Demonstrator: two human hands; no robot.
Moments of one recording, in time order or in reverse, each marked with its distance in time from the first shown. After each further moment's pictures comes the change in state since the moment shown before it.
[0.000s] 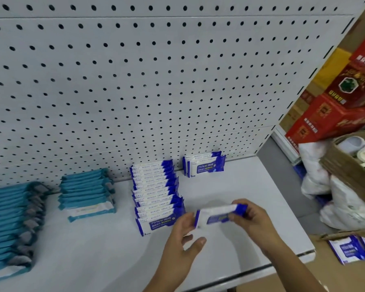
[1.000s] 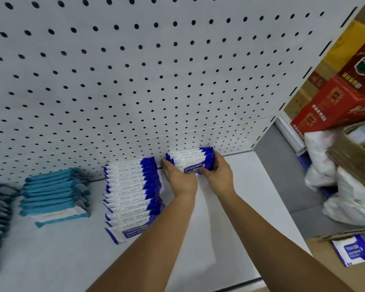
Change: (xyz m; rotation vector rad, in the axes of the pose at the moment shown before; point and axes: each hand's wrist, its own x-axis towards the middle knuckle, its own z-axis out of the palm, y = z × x) left_hand 0.209 0.042 0.070 0.126 0.631 -0.108; right_hand 0.164 0.008 0.034 -0.090 0.163 -0.147
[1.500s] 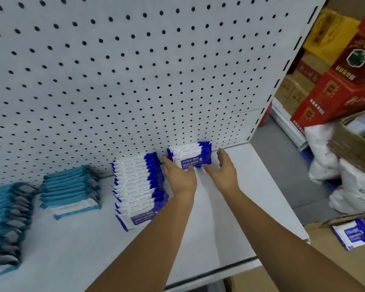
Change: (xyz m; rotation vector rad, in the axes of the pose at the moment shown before) left_hand -0.033 0.006 -0.028 0.214 0.023 0.084; right_hand -0.039 -0.013 -0.020 -0.015 0.023 0.073
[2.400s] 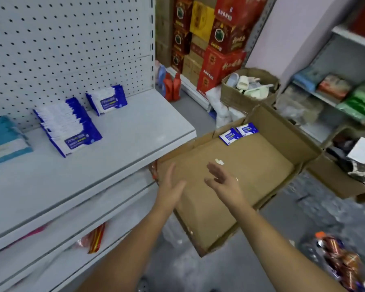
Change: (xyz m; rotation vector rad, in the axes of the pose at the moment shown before) left_hand -0.349 -0.151 -0.082 -0.286 -0.956 0.205; right_hand -0.426 0.106 -0.179 0.080 0.217 0.118
